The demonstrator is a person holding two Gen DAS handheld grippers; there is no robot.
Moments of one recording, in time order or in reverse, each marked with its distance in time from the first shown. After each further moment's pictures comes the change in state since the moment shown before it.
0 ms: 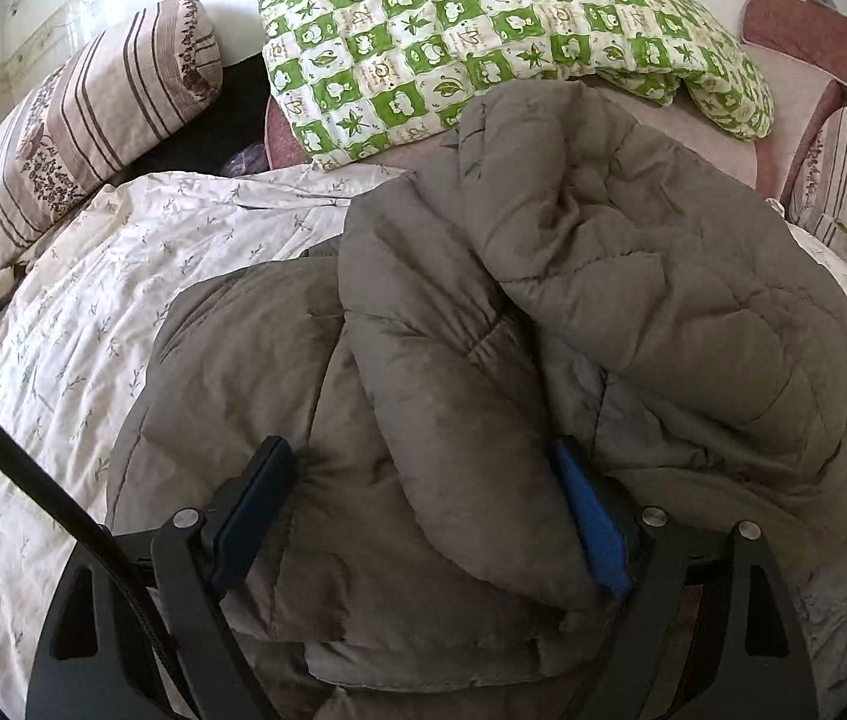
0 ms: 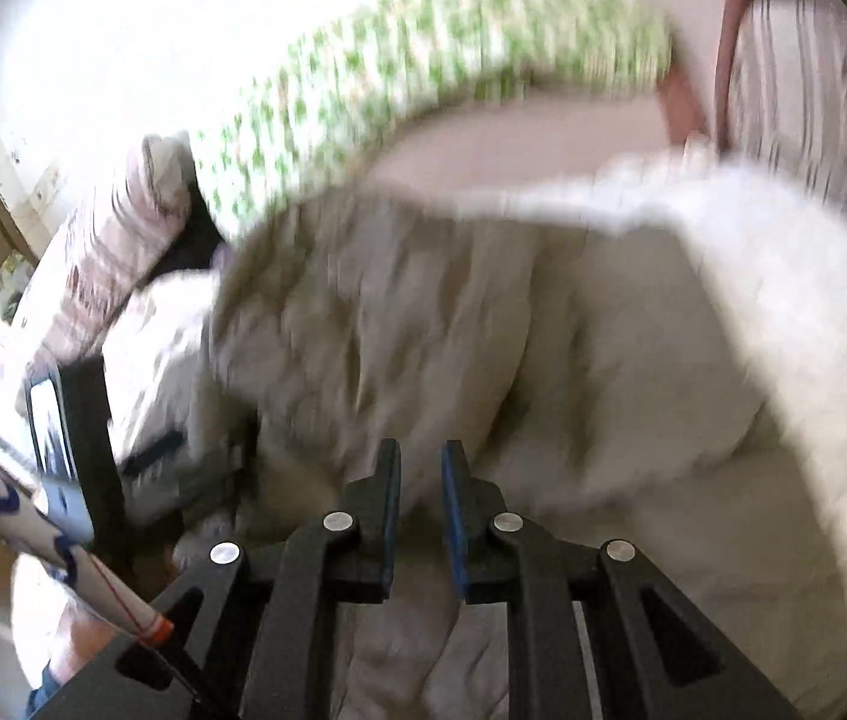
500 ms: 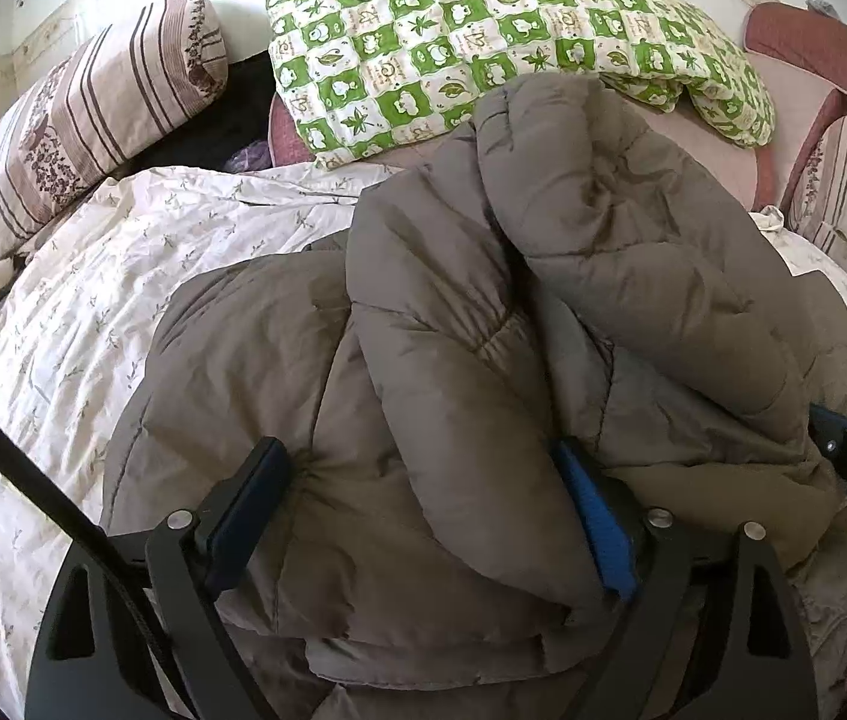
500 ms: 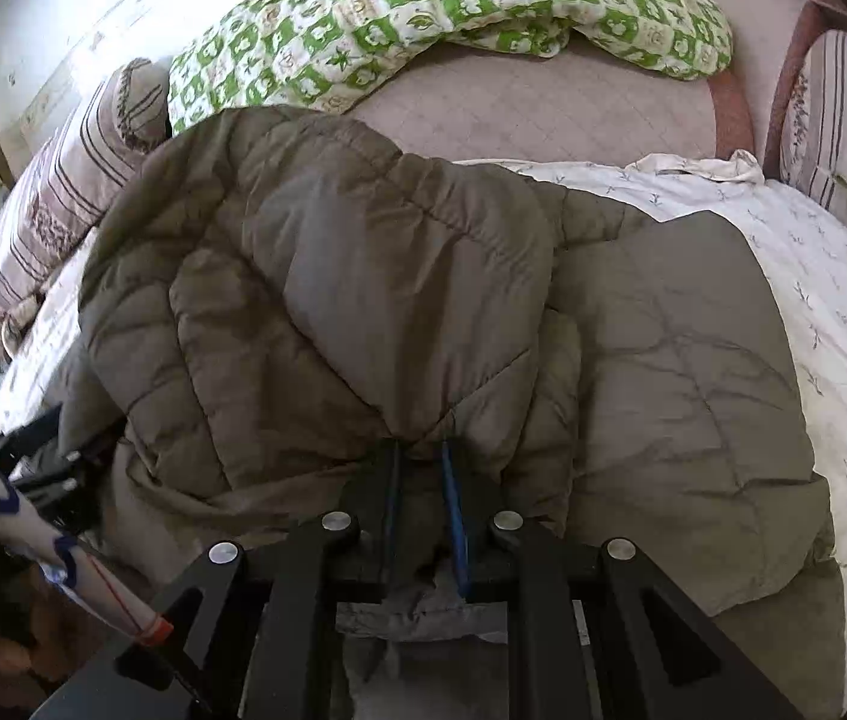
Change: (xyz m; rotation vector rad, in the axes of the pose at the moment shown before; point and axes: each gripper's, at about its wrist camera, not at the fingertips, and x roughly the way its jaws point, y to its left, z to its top) left arm 0.001 0.004 -0.002 -0.020 -0.007 -0.011; right arm 0.103 -0.014 0.006 -0.133 0.135 -0.028
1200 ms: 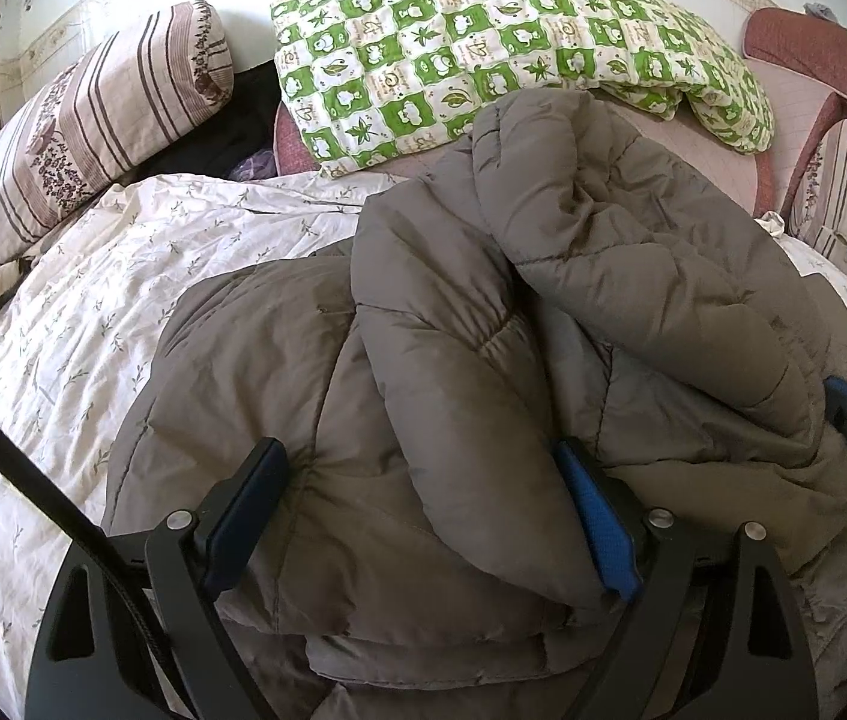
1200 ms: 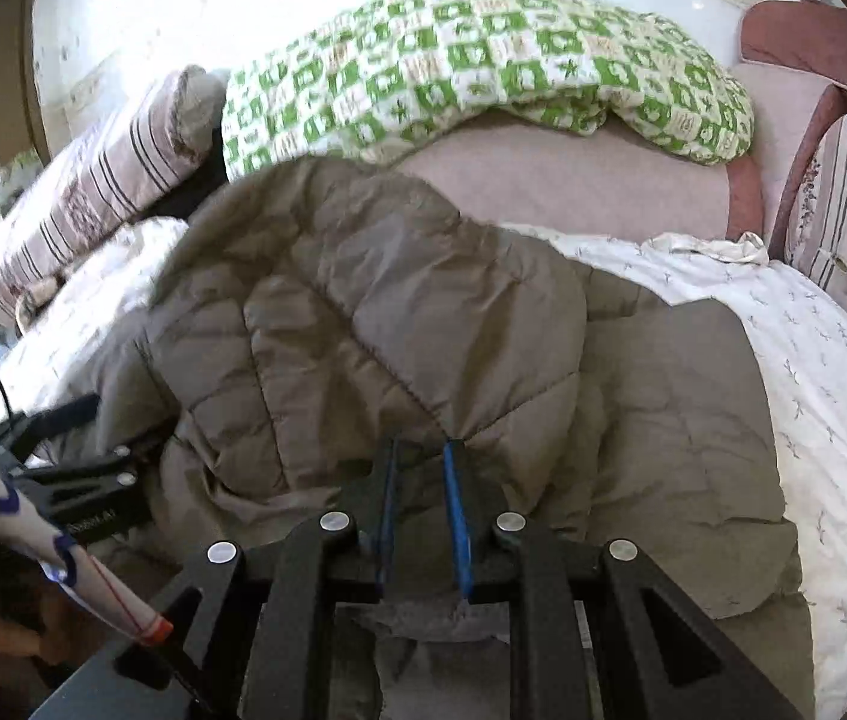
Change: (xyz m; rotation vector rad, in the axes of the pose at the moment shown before) left arm -0.002 0.000 -0.002 0.002 -0.027 0.009; right arm -0.026 0.026 -0.002 -0.116 -0.103 -0.017
